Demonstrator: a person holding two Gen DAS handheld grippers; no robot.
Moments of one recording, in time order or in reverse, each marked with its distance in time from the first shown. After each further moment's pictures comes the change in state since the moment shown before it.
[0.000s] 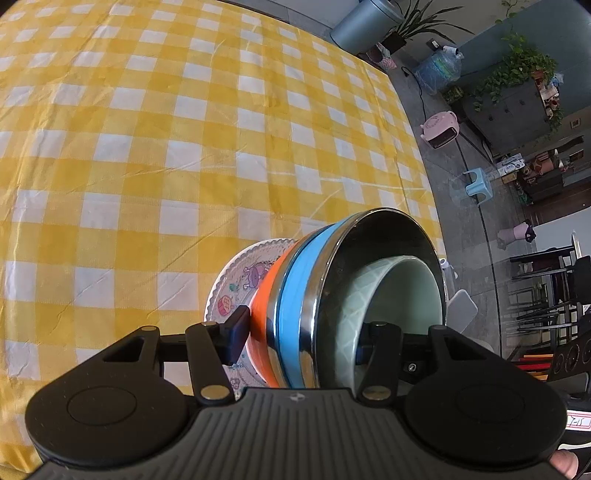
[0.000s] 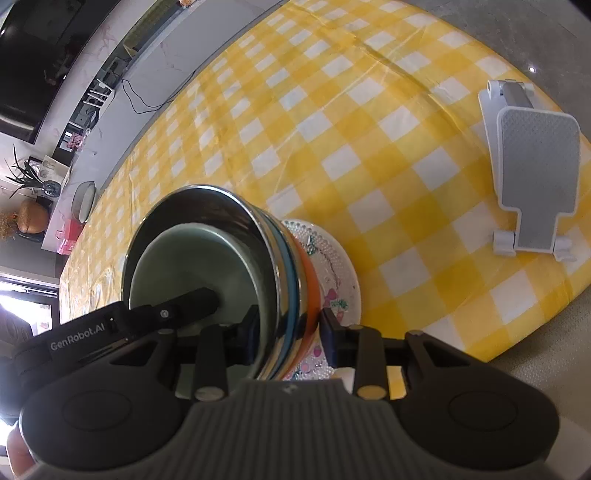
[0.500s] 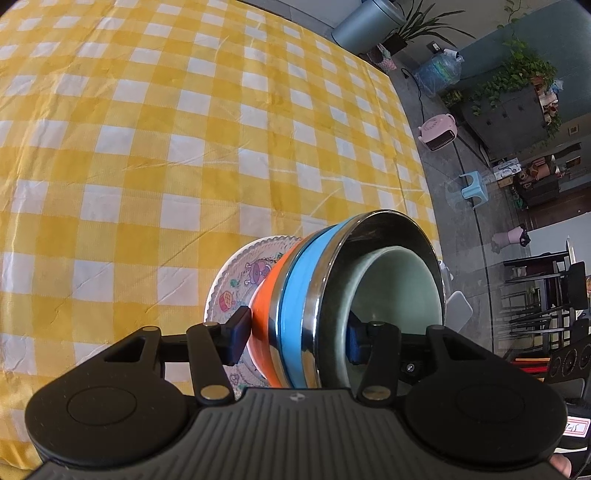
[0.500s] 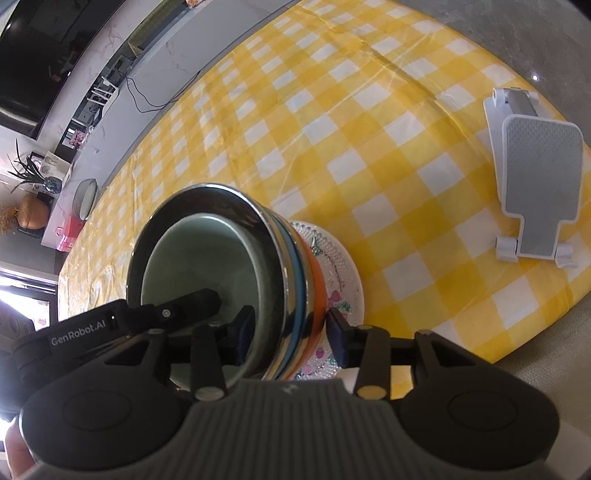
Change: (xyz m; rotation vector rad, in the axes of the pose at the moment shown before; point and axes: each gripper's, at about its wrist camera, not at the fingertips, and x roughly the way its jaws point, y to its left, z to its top) left arm -0.003 0.006 -0.001 -0.020 0.002 -0.020; right arm -0.001 0.006 -0.003 -0.028 -0.012 -0.008
